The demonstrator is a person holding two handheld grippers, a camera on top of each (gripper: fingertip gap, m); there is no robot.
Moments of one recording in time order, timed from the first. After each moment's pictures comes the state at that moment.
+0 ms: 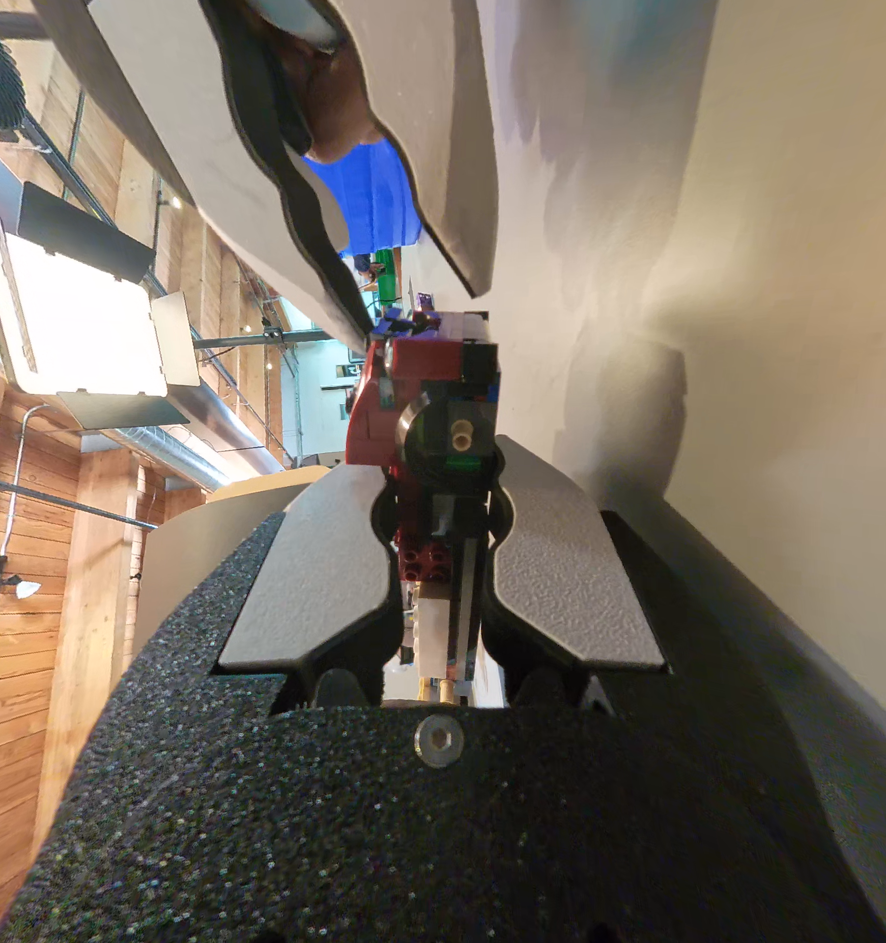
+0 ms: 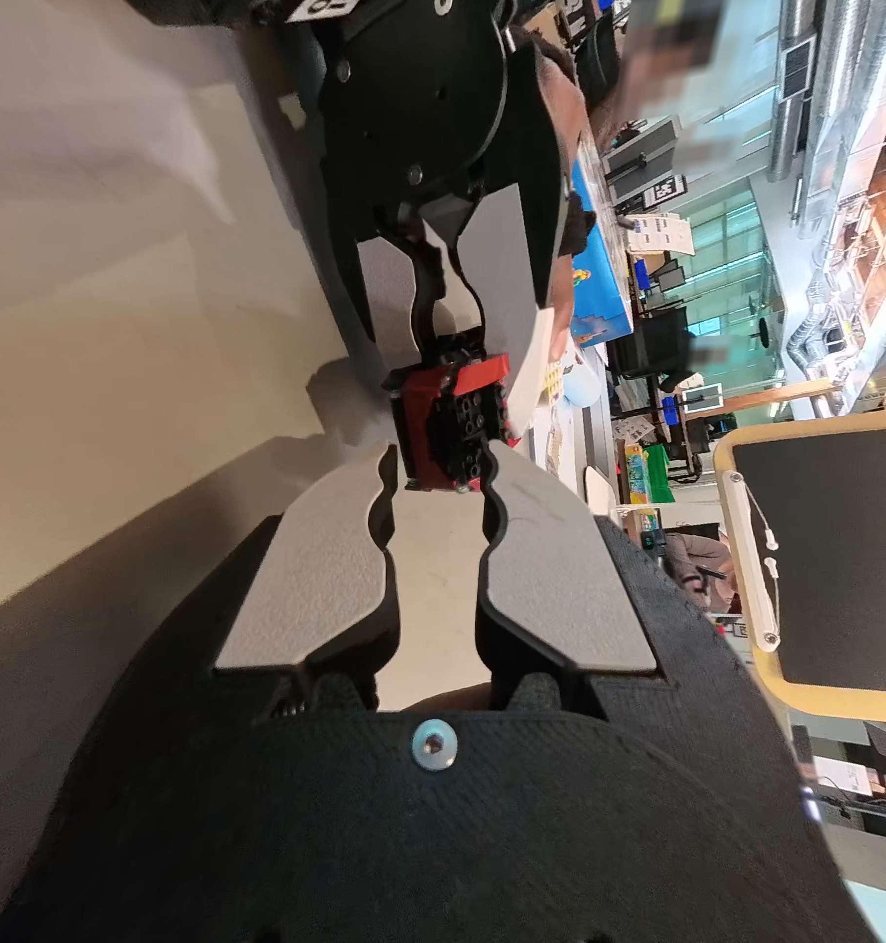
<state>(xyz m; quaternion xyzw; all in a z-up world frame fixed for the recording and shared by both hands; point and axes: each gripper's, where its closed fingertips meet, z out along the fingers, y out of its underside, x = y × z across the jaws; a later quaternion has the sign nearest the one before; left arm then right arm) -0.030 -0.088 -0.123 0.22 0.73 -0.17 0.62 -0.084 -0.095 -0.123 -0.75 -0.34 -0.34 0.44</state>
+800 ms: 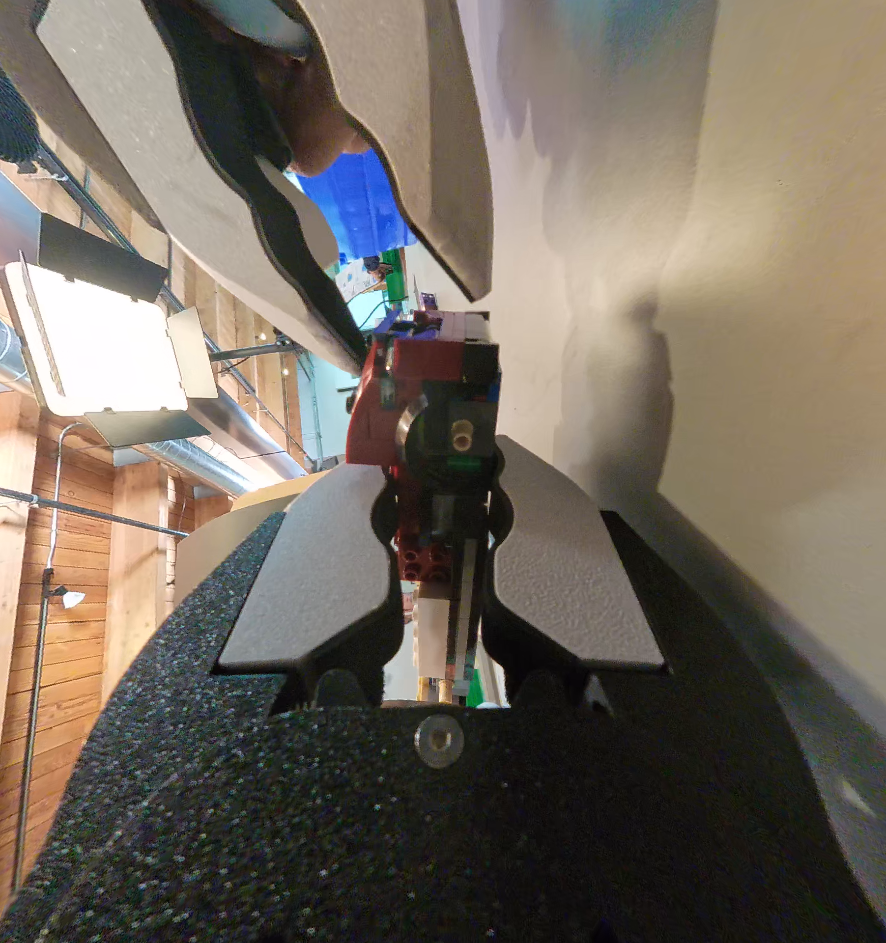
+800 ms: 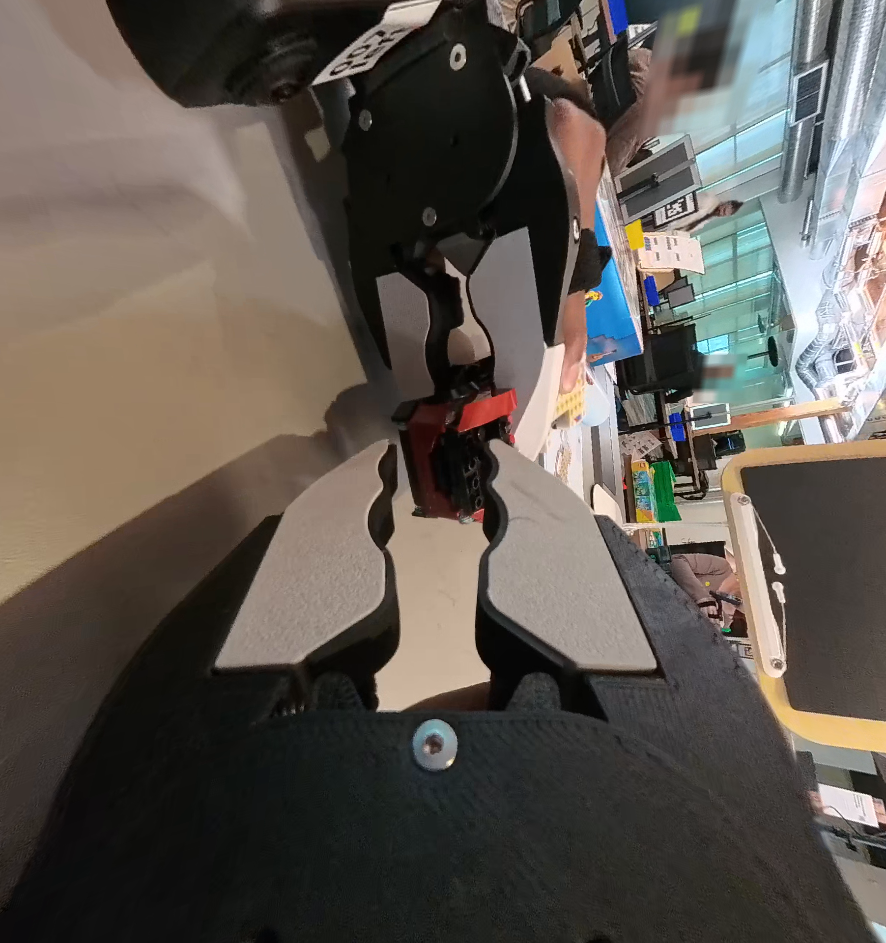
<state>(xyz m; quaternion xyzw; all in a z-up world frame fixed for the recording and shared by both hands) -0.032 -0.090 -0.123 0.24 0.72 -0.15 0.63 -0.096 -0.092 -0.125 -0.75 -0.36 -0.33 0.45</state>
